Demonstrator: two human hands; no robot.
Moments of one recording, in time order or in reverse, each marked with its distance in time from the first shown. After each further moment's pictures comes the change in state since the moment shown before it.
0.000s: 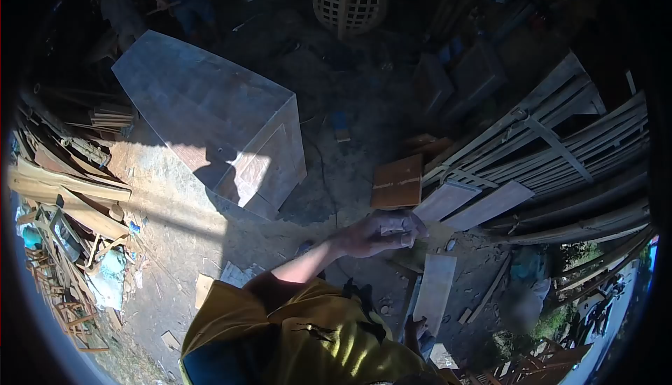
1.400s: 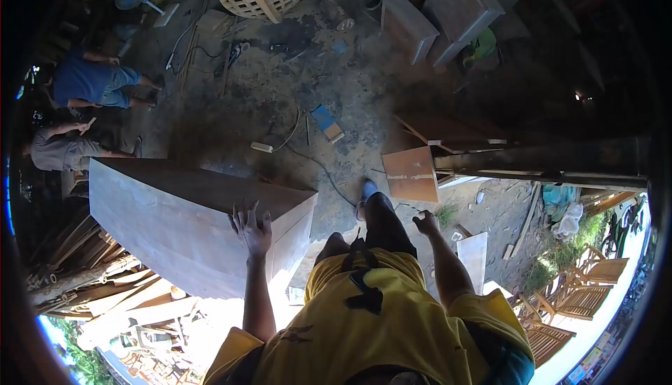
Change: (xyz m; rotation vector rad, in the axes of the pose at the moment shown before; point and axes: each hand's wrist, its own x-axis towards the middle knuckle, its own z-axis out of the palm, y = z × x) left_hand -0.001 -0.026 -0.443 1.765 0.583 -0.681; right_hand 0.135 -0.538 0.002 0.005 -0.522 -0.433
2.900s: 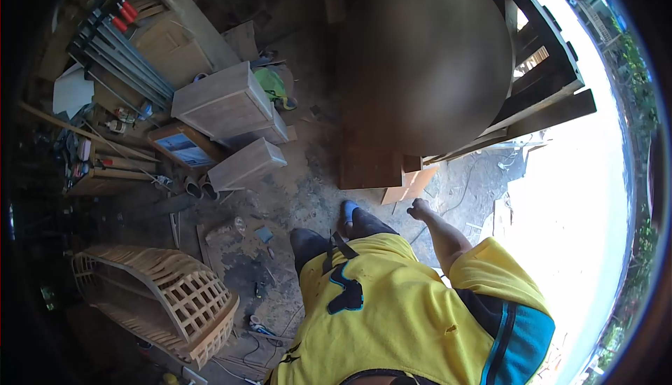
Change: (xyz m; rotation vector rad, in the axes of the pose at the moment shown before) left_hand 0.649 0.144 0.270 -0.212 -1.553 0.160; right_hand 0.132 -0.267 -0.081 0.661 0.292 0.876
